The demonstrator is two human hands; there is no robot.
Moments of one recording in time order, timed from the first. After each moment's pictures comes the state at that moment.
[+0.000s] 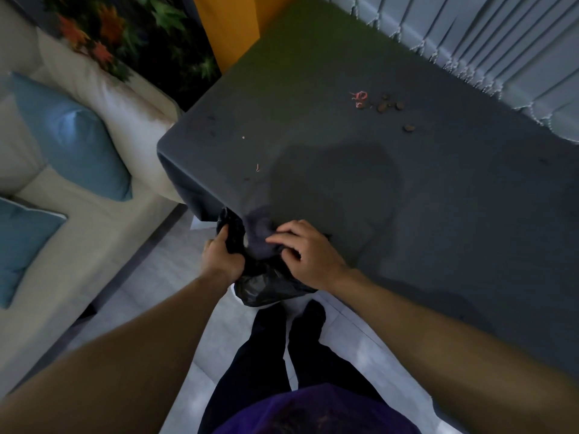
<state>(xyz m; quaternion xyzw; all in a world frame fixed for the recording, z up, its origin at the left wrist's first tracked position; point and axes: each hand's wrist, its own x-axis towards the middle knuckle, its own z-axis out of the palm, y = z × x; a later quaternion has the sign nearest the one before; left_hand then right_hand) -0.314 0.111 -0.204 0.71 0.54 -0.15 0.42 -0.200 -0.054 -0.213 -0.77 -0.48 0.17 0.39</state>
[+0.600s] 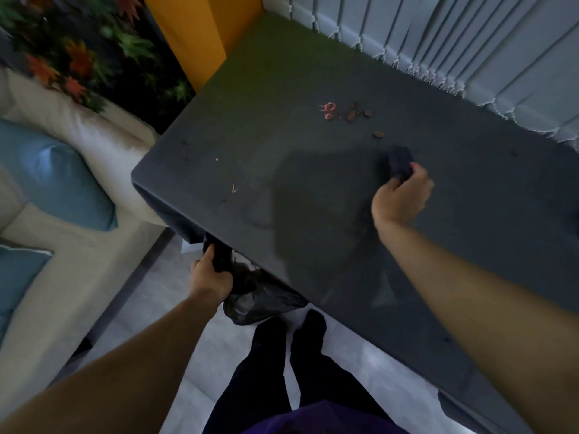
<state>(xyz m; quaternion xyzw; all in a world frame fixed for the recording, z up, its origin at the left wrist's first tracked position) -0.300 0.109 -0.215 0.72 0.54 -0.17 0.41 -0.038 -0.118 -0.211 -0.90 0.15 -0.08 0.40</state>
